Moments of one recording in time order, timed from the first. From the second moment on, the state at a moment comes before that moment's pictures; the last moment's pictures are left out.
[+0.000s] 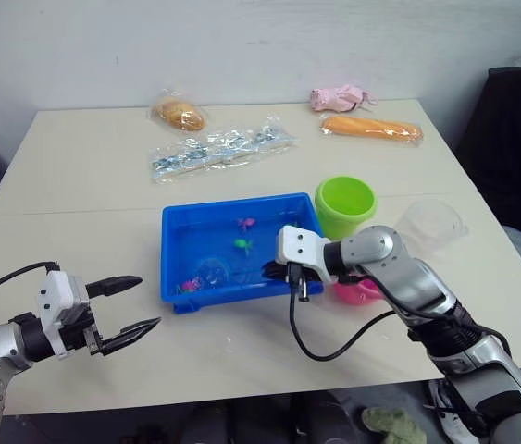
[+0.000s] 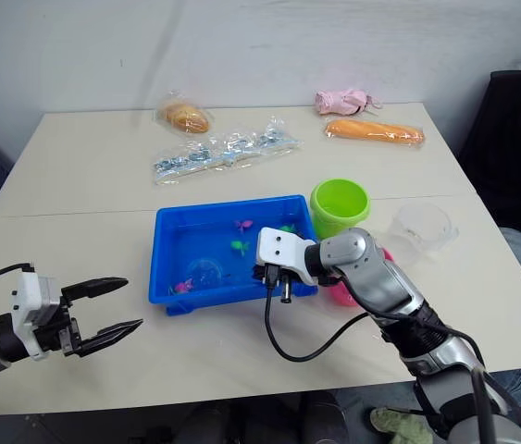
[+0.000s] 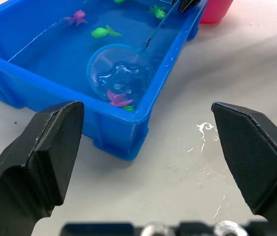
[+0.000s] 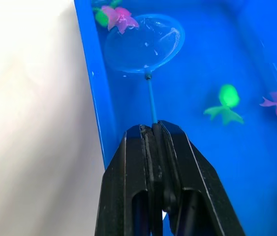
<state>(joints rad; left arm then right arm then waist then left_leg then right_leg) 0.24 0.77 0.43 -0.27 -0.55 0.21 -1.05 -0.67 -0.52 0.43 -0.14 0.03 0.52 1.08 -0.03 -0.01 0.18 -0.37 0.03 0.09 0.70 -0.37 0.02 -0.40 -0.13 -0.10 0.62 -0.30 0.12</state>
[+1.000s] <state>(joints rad) 0.24 0.77 0.45 -0.26 -0.55 0.22 -1.04 -0.77 -0.39 0.49 0.00 -0.01 0.58 1.02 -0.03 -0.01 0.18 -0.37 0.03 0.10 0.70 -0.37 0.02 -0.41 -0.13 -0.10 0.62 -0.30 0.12</state>
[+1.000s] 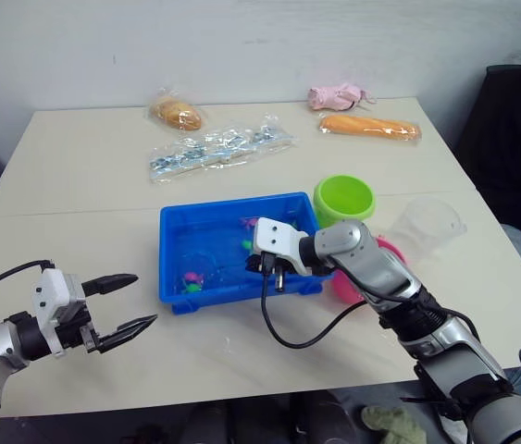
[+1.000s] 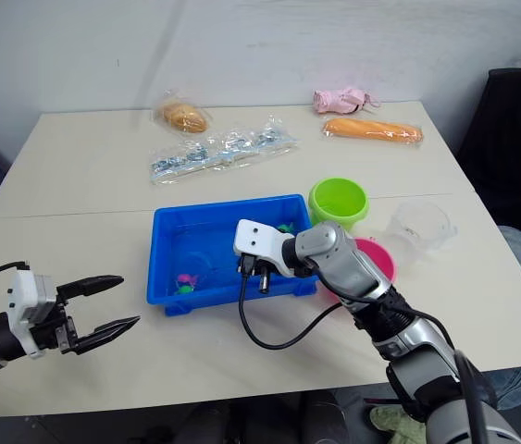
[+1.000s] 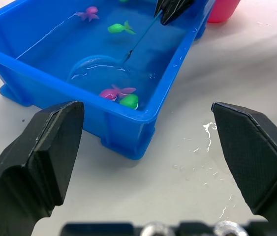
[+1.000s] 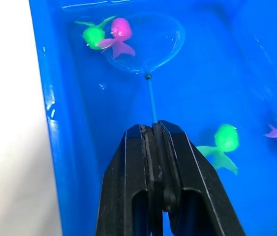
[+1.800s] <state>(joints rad) 0.11 0.74 0.40 -0.30 -0.61 0.28 -1.01 -0.64 -0.55 0.21 -0.26 0.31 0.86 1.05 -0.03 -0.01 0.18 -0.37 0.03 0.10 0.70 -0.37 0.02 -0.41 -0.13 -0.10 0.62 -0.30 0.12</state>
